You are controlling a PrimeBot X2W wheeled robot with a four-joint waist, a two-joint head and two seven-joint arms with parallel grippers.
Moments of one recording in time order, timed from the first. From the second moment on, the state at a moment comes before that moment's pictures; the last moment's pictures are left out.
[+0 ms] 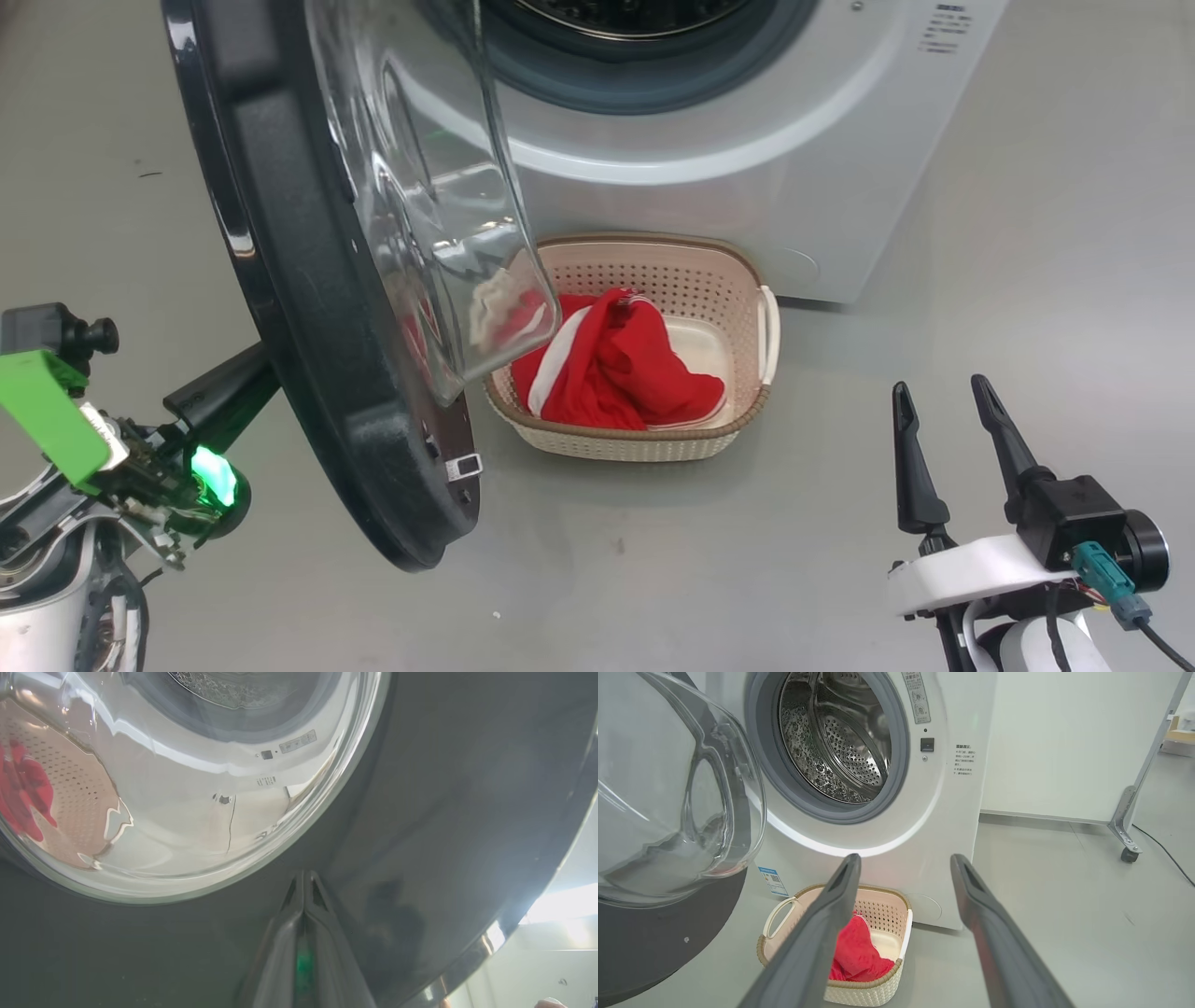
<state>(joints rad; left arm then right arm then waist) -0.32 0.20 0.06 0.15 -1.91 -0.12 0.97 0.06 -0.08 0.17 -0.03 0.21 -0.11 -0.18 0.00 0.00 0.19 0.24</state>
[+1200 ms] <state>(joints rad) -0.50 0.19 0.05 0.14 -1.84 -0.09 0.89 -0.04 -0.05 0.25 0.02 0.27 -0.11 -0.24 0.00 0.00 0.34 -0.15</state>
